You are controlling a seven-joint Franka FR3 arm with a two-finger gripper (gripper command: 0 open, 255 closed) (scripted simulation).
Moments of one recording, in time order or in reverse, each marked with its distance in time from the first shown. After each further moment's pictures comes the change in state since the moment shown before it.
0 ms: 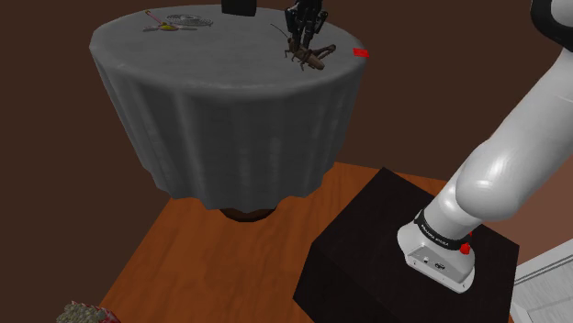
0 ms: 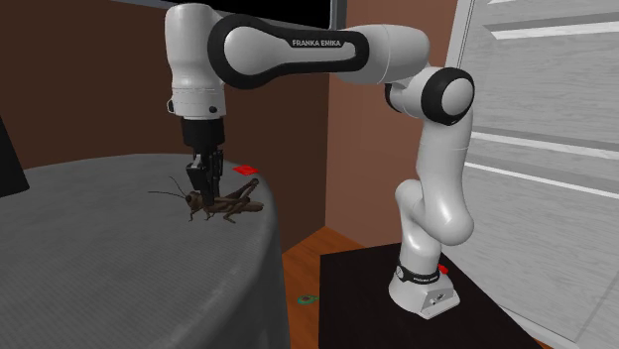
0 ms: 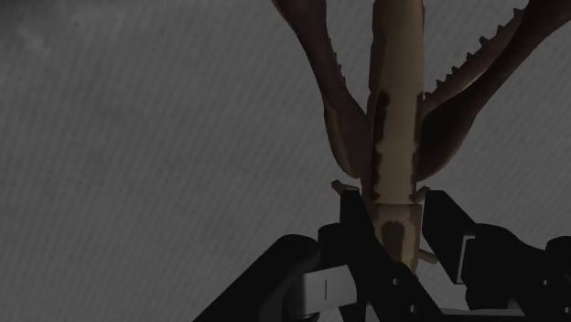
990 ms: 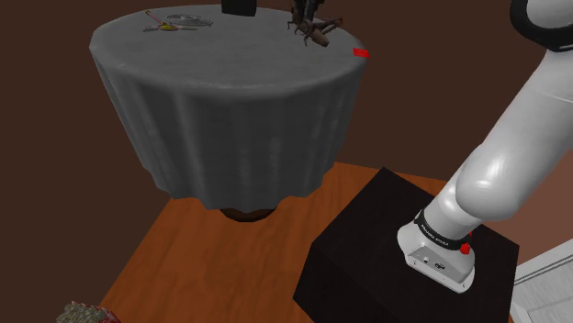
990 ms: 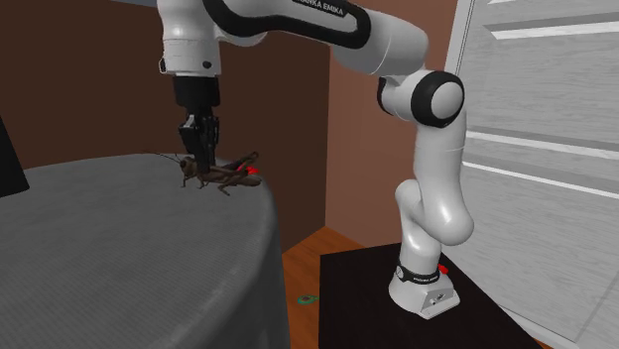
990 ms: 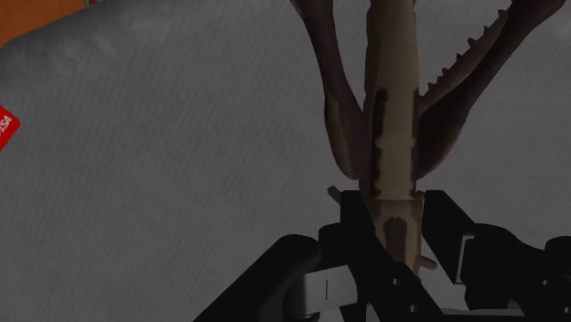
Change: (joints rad) arm 0.000 0.068 0.000 0.278 -0.002 -0.211 0.013
